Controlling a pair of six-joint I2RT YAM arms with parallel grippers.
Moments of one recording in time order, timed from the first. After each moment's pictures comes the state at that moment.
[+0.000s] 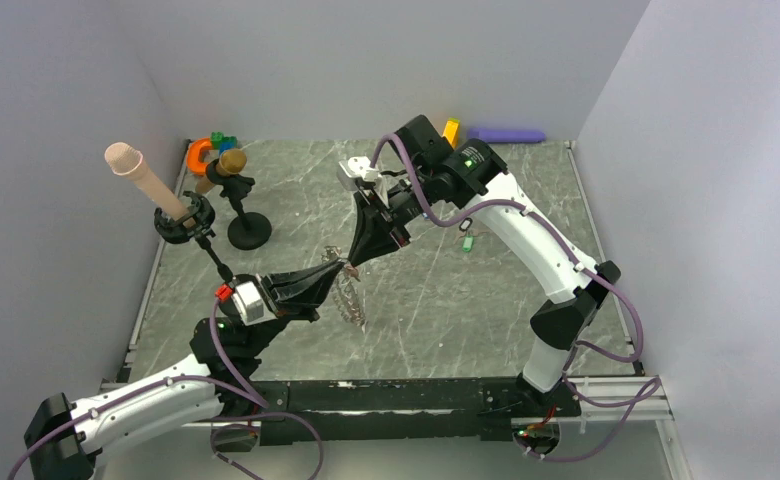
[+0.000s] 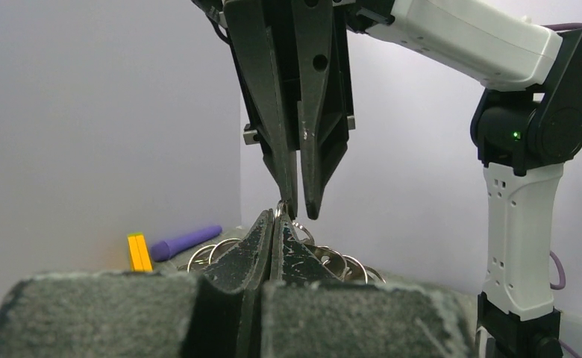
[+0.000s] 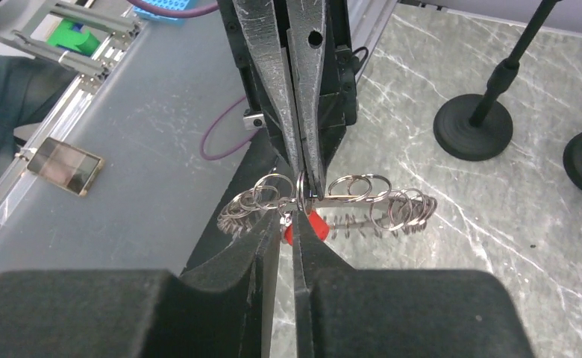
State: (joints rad) left arm -0.97 0.56 0.21 1.02 0.00 -0.04; right arm 0.77 1.75 2.07 -1.23 -1.17 -0.69
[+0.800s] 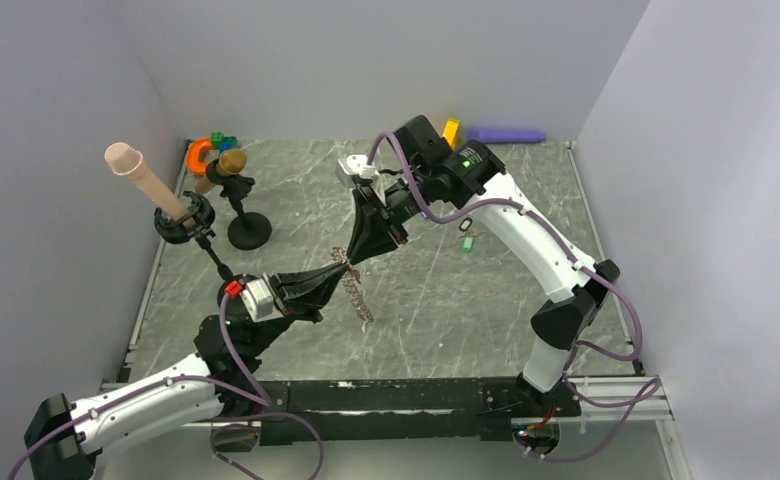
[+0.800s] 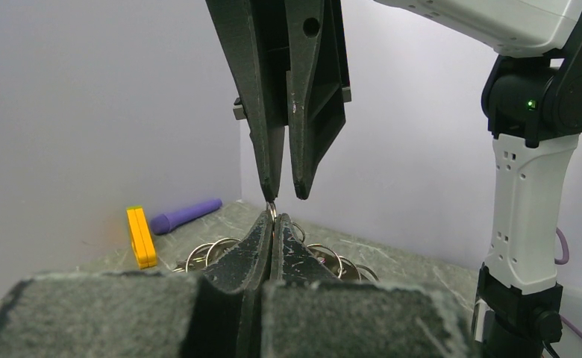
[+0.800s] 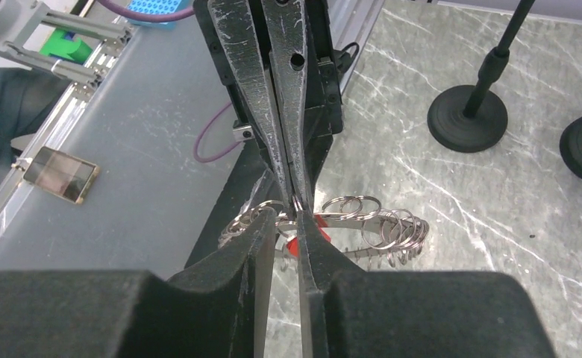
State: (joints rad) left arm -0.97 0.55 0.22 0.93 0.00 -0.04; right arm 0.77 1.75 2.04 -1.18 -1.15 -0.64
